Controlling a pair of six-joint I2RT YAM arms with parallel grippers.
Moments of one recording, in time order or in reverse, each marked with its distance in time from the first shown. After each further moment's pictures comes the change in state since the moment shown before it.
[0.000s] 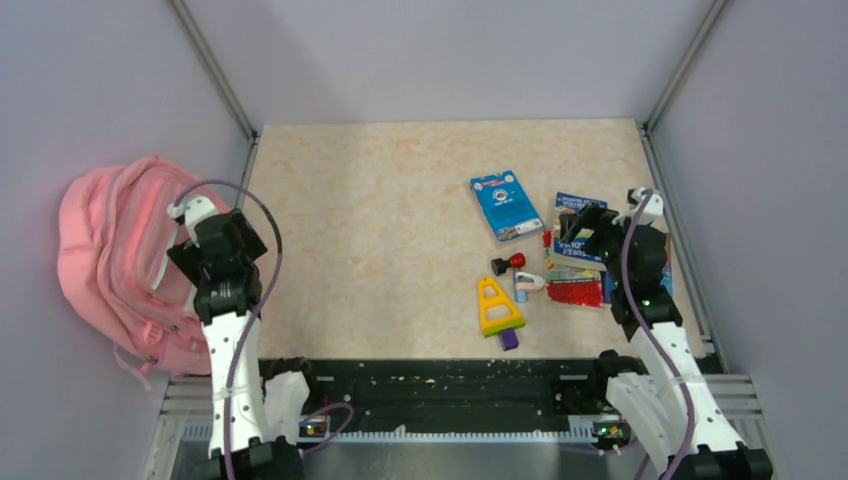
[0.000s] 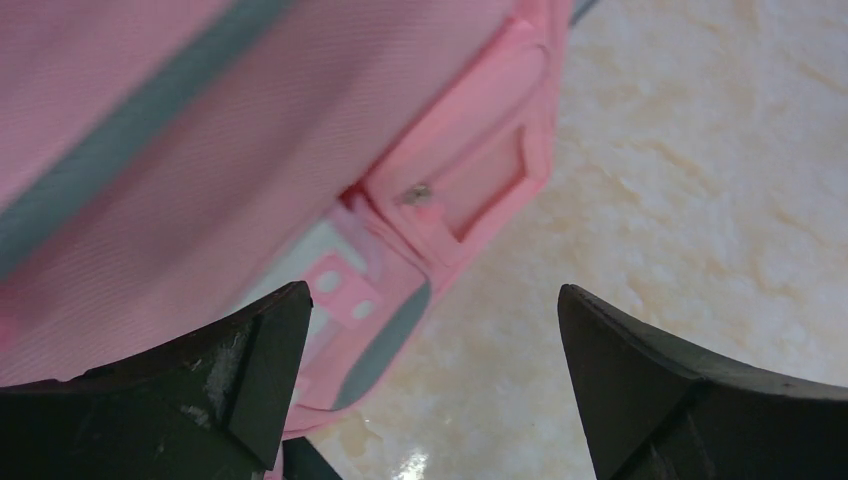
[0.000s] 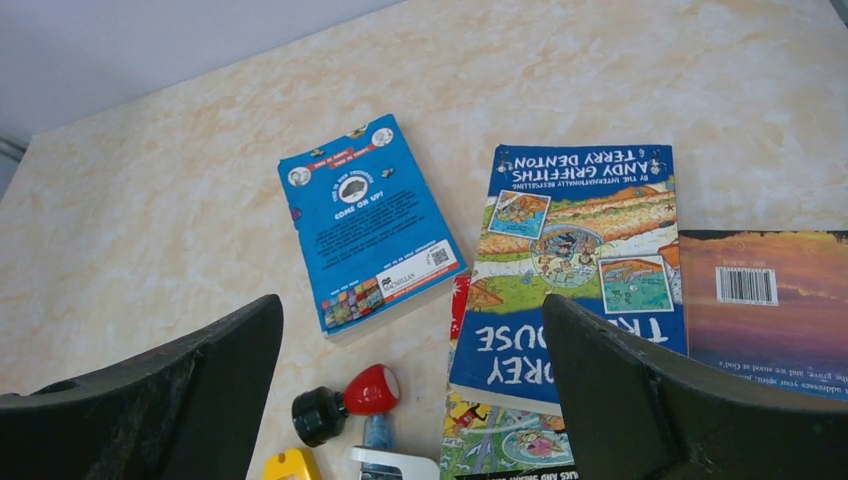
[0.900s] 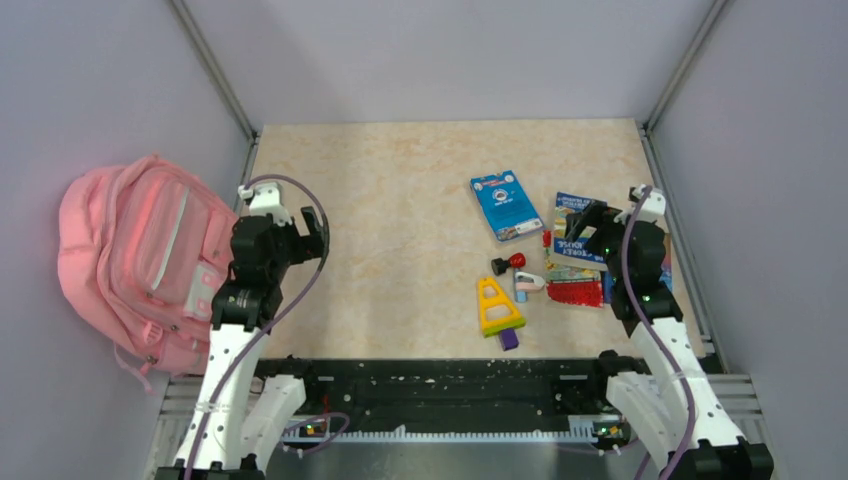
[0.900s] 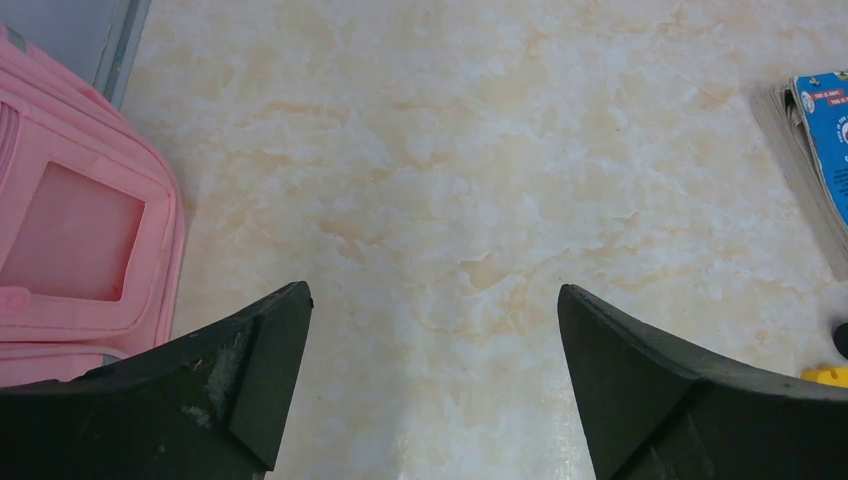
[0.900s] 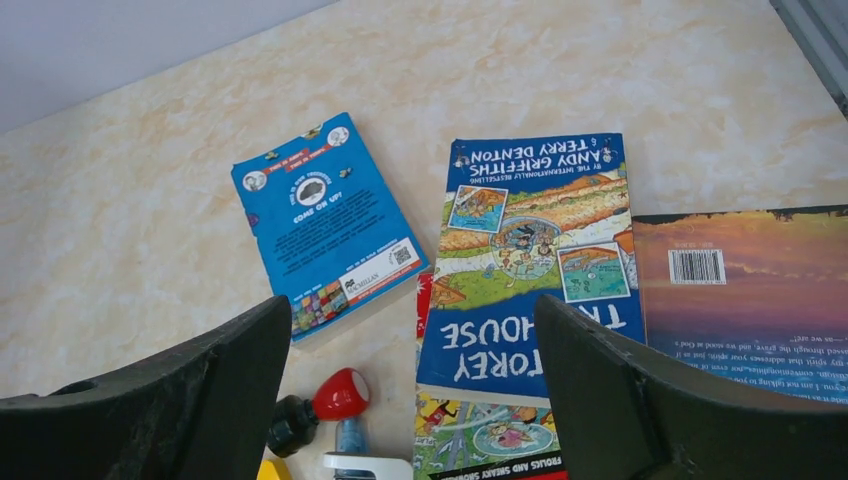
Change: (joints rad) left arm -0.309 -0.086 -0.037 0.056 0.349 -0.001; right arm 0.000 0.032 0.026 -0.047 0.069 -0.014
